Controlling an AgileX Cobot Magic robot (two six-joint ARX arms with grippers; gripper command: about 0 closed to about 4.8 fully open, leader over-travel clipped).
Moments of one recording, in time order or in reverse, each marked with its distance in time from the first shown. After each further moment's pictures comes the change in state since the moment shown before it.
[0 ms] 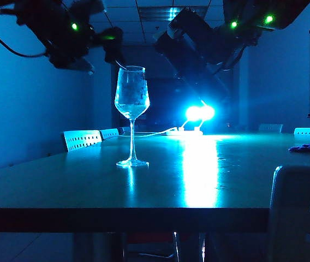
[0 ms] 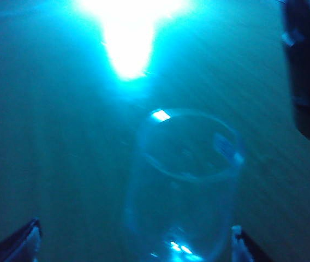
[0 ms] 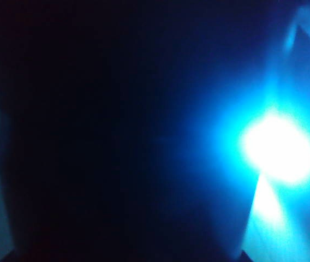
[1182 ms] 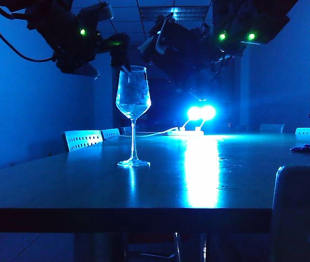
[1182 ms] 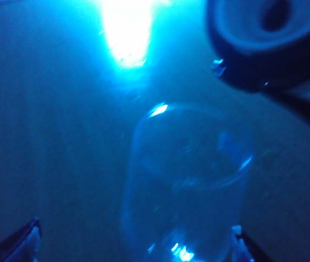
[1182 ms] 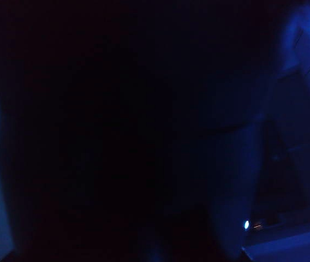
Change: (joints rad) left arm -0.006 0.048 0.061 -0.058 -0.021 -0.003; right arm 0.003 0.142 0.162 0.038 -0.084 -0.323
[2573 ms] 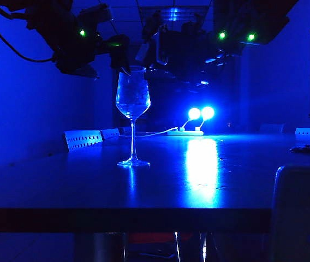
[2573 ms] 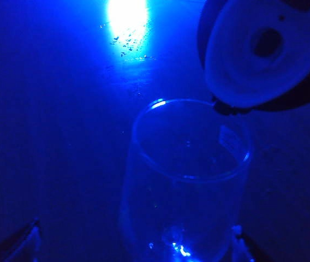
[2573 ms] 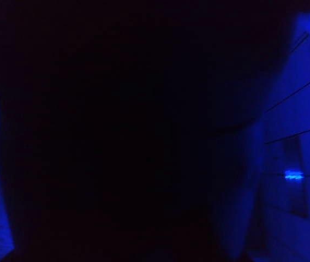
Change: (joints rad) left arm 0.000 0.001 0.004 -0.005 0.001 0.003; right arm 0.000 0.003 0.000 0.061 -0.002 -0.349
